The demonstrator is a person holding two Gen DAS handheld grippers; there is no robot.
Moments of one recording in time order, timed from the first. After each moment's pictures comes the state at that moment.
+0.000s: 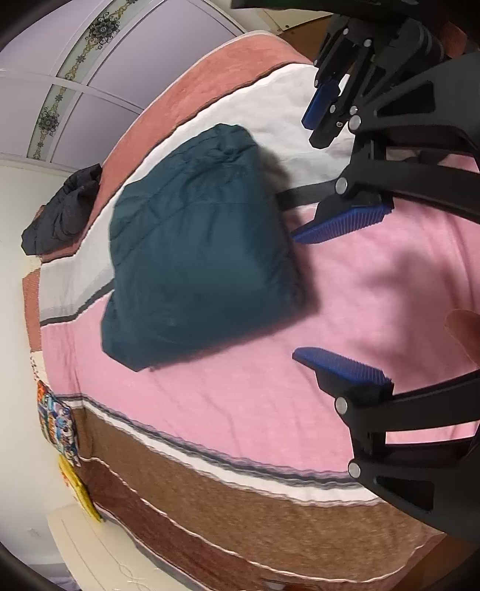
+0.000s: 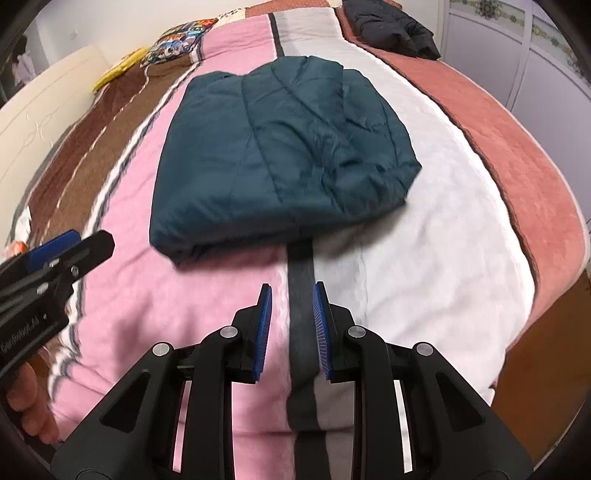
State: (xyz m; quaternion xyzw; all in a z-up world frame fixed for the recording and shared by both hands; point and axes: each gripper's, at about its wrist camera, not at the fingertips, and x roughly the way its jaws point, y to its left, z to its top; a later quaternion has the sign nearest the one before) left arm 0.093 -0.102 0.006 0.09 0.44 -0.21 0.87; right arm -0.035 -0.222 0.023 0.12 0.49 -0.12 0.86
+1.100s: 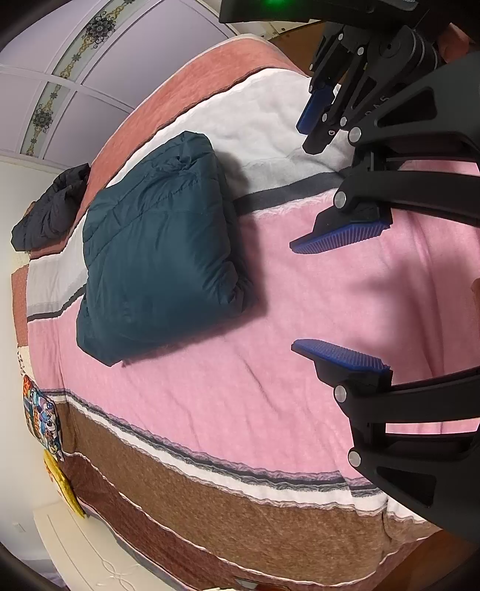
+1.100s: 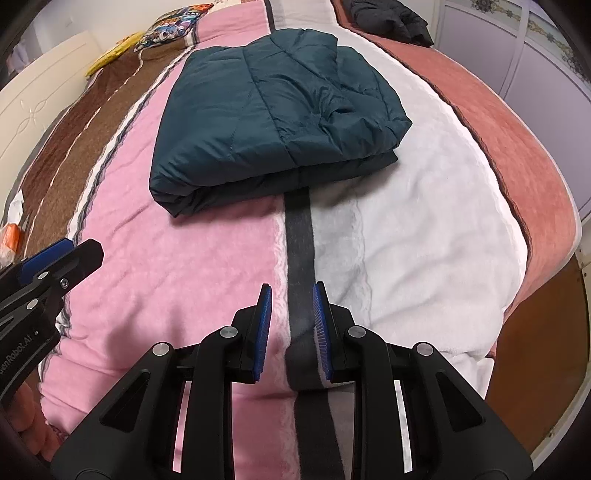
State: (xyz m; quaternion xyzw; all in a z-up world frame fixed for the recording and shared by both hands) left arm 0.055 -0.085 -0.008 0.09 0.46 -0.20 0.86; right arm -0.063 -0.204 0.009 0.12 0.51 -0.14 0.84
